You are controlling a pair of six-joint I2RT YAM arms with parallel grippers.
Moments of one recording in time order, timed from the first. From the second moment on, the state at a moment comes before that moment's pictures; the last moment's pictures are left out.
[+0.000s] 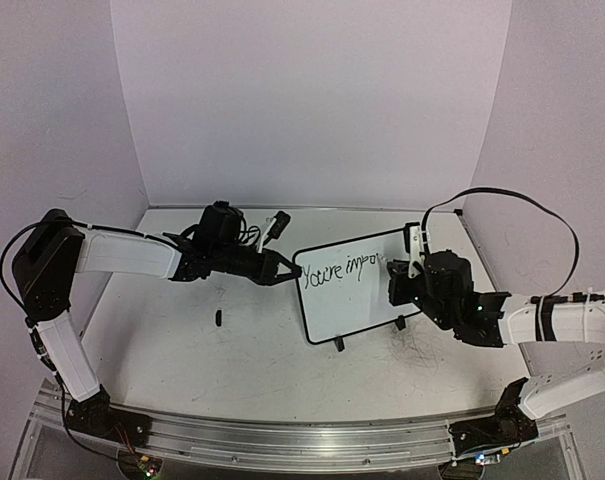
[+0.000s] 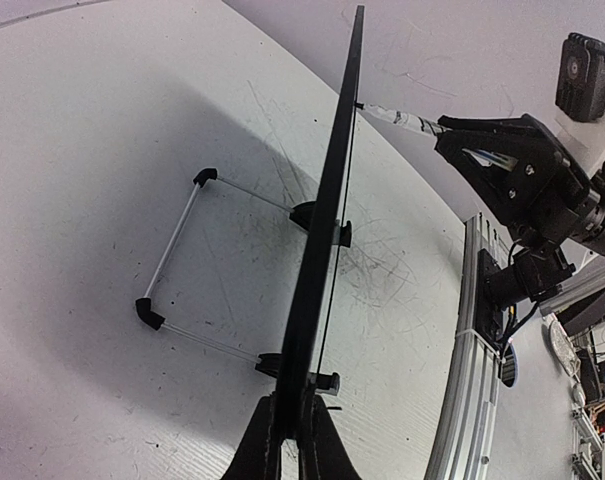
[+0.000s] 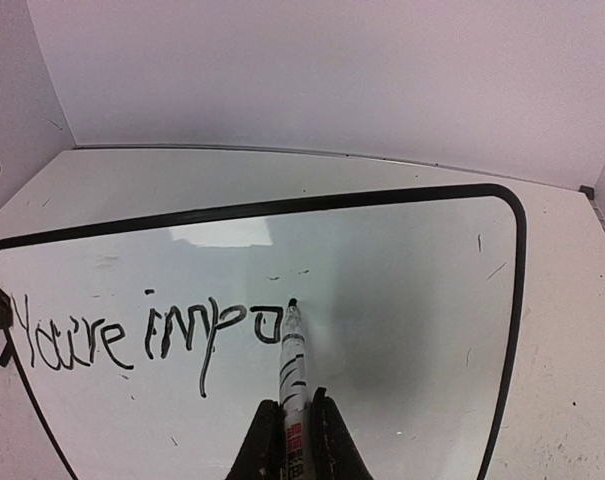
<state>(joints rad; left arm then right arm) -0.73 1.76 1.09 0.18 0.59 -0.31 0.83 1.24 0.58 0.30 0.49 0.25</state>
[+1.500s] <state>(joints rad) -0.73 1.76 1.09 0.18 0.59 -0.31 0.83 1.23 0.57 0.29 0.50 0.30</state>
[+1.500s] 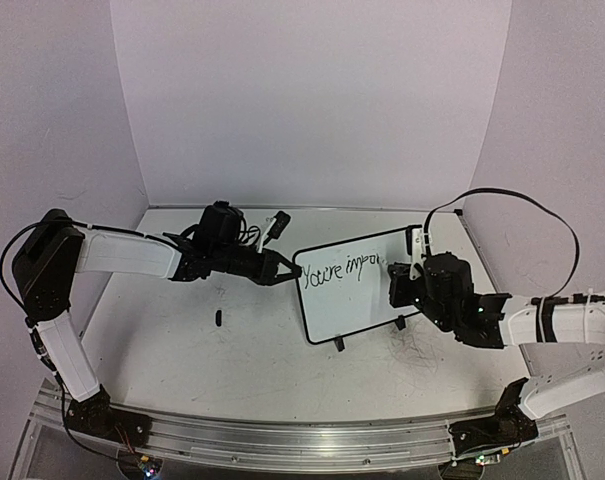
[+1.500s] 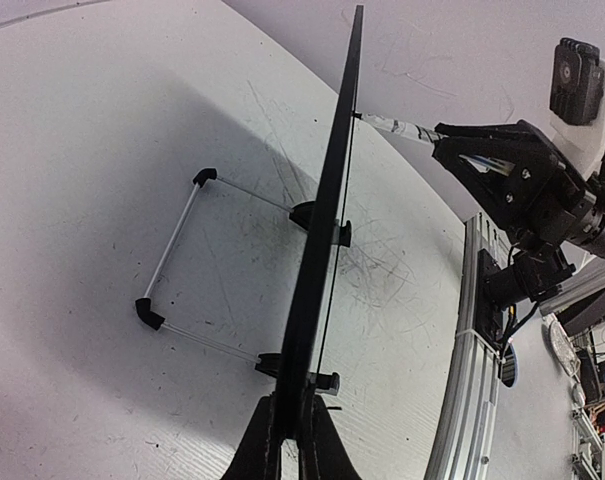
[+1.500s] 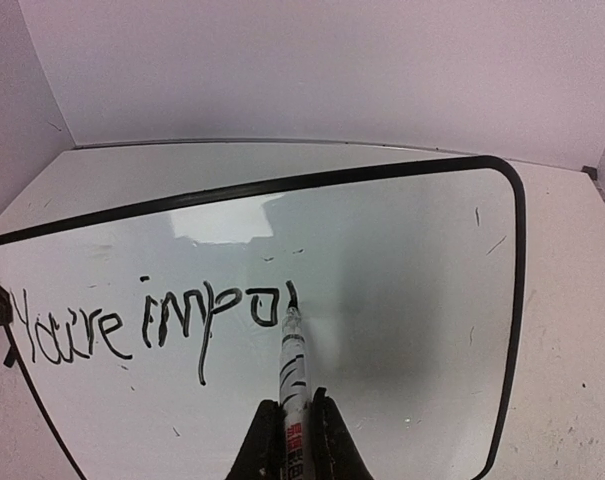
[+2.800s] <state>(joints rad) -0.73 1.76 1.09 0.17 0.59 -0.31 0.80 1.23 0.60 0.32 0.51 0.27</state>
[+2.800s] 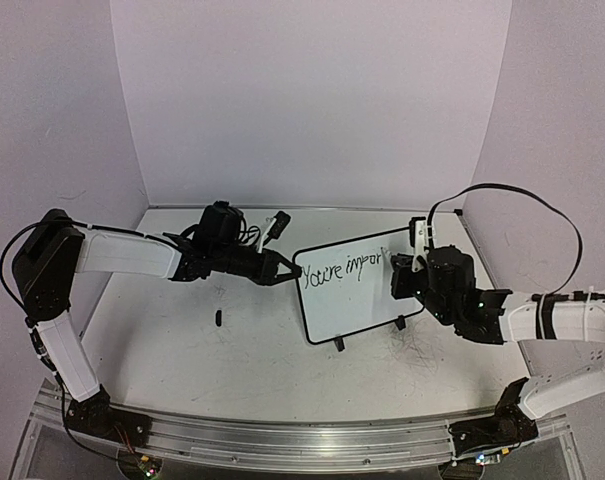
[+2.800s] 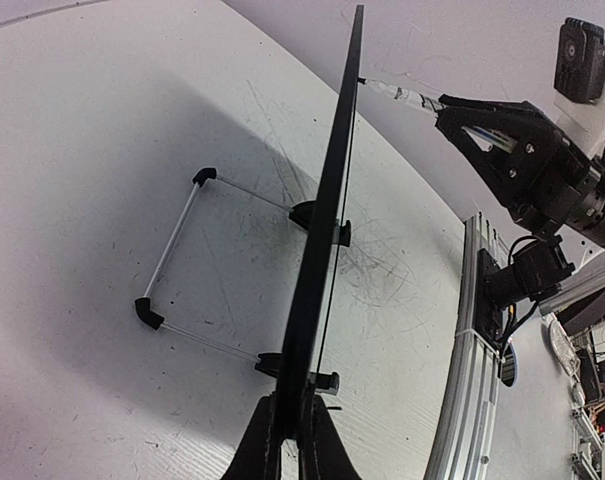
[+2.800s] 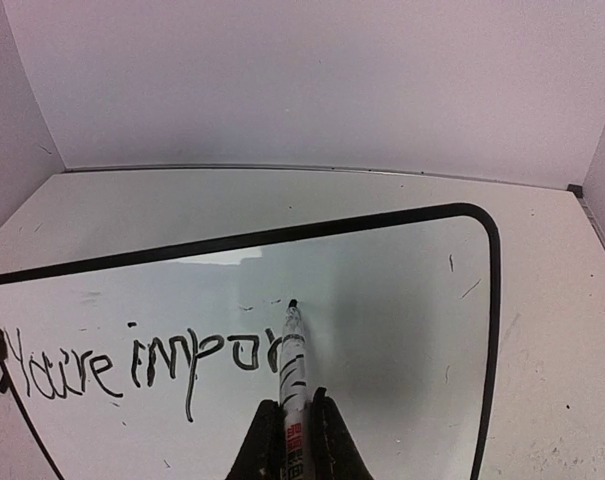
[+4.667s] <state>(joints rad) -0.73 1.76 1.09 0.18 0.59 -0.31 0.80 1.20 0.57 0.31 0.45 0.28</state>
